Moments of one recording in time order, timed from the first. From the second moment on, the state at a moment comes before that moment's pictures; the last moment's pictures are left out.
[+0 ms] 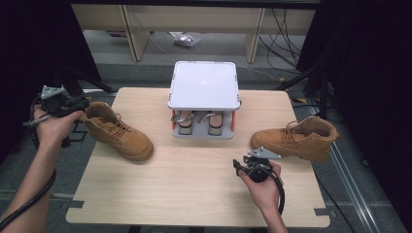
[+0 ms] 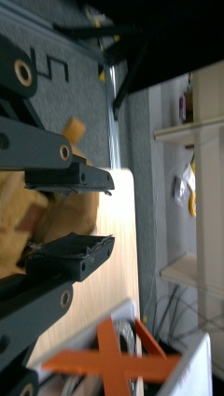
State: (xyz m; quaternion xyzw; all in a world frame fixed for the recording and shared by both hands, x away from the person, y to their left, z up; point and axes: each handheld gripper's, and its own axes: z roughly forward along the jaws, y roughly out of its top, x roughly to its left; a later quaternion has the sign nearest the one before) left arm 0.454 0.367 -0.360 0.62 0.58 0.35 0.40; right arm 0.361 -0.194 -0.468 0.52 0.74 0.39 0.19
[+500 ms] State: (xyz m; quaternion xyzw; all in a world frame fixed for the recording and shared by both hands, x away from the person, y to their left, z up) left arm 0.483 0.393 -0.401 0.59 0.66 0.29 0.36; right arm 0.360 -0.186 -0.470 0.51 0.74 0.39 0.19
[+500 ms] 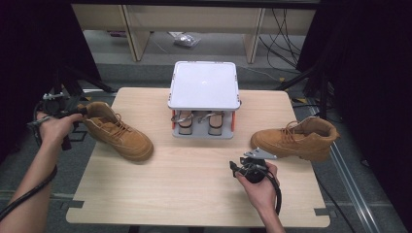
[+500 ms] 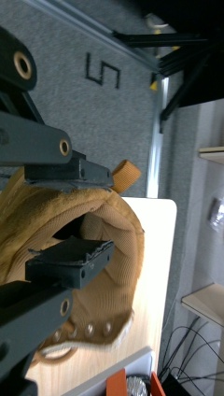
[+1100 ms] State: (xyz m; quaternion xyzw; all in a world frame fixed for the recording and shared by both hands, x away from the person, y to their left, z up) left arm 0.481 0.392 -0.400 0.61 0.67 0.28 0.31; right arm 0.361 -0.185 -0.473 0.51 0.75 0.39 0.18
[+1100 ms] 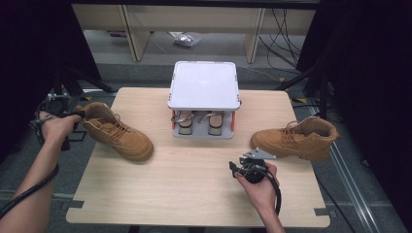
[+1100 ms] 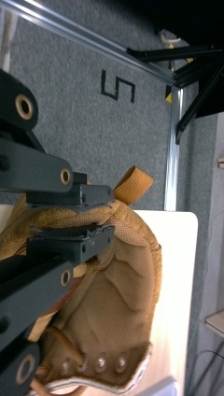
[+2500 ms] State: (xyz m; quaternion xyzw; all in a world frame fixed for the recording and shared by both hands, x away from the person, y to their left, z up) left arm 0.397 0.411 -0.391 0.61 0.67 0.28 0.34; right arm 0.360 -0.180 -0.473 0.51 0.75 0.39 0.18
